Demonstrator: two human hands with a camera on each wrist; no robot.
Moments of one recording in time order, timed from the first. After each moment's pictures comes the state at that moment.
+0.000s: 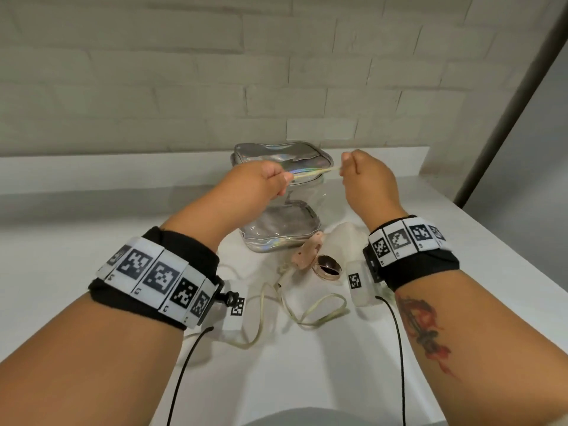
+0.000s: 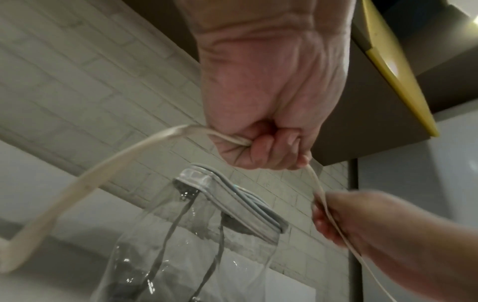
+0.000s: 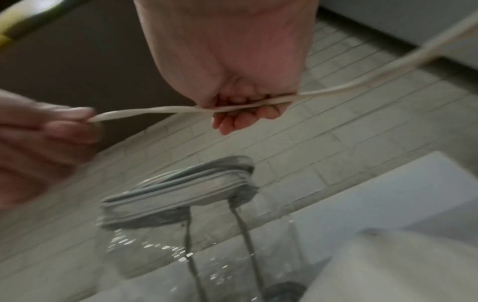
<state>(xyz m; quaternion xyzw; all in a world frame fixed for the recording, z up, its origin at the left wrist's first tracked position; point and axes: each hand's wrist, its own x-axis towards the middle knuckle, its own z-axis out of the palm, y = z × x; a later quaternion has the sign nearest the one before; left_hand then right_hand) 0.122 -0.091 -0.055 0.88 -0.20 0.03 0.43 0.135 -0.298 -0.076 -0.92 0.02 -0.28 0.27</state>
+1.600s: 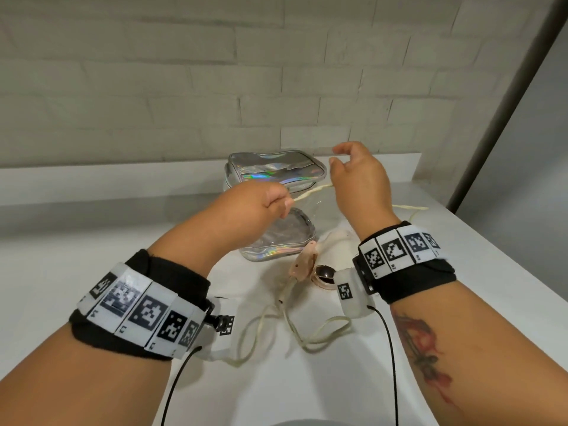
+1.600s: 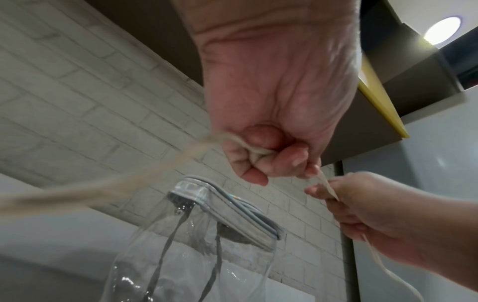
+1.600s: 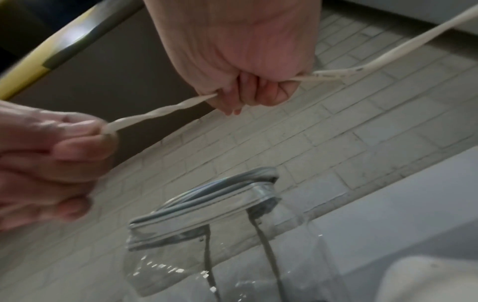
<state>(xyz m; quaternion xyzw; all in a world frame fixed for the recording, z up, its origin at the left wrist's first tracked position) 0.108 -0.089 -0.052 0.91 -0.29 0.05 0.29 0.133 -0.287 -0.063 -0.87 0.05 -0.33 0.36</state>
